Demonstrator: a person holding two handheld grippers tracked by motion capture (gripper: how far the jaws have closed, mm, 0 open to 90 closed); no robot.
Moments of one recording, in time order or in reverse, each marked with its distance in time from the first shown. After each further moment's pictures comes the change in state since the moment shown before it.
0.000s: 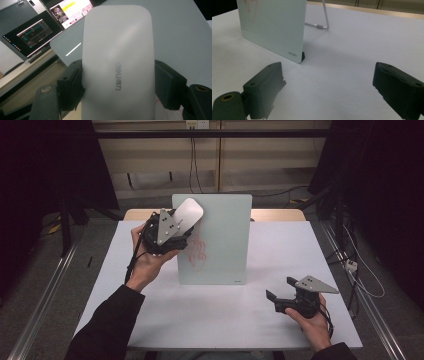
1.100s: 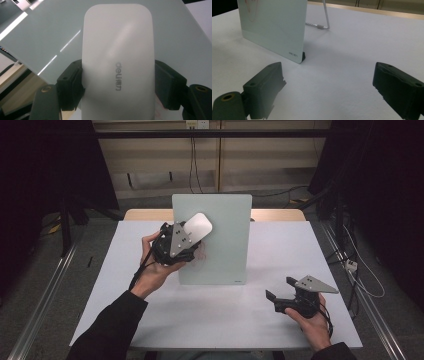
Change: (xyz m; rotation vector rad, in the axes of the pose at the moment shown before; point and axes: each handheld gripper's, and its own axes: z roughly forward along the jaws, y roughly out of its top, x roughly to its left) left arm -0.022 -0.003 0.005 0.052 -0.062 0.064; right arm 0.001 0.000 0.000 -0.003 0.002 -0.004
